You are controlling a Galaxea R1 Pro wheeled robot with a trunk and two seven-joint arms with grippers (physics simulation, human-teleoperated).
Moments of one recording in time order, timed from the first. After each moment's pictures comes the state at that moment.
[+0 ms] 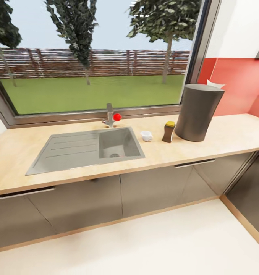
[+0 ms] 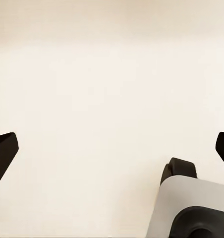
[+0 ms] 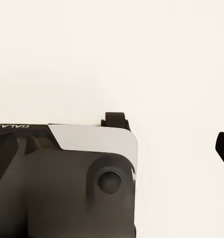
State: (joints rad) left arm -0.30 0.18 -0.01 -0.03 0.22 -0.25 0.05; right arm -0.33 -0.04 0.66 -0.13 -0.64 0.05 -0.07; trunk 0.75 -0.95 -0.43
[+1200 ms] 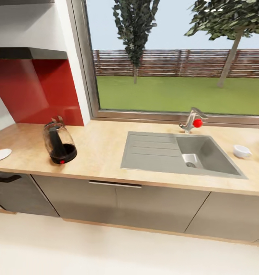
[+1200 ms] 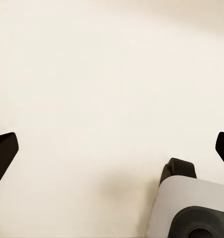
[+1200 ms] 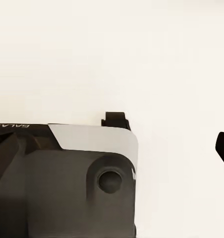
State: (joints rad) left arm -0.30 0.18 -0.01 -0.03 0.22 -0.25 0.05; right arm -0.33 -0.03 0.66 -0.13 -0.64 0.05 -0.07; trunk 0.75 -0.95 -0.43
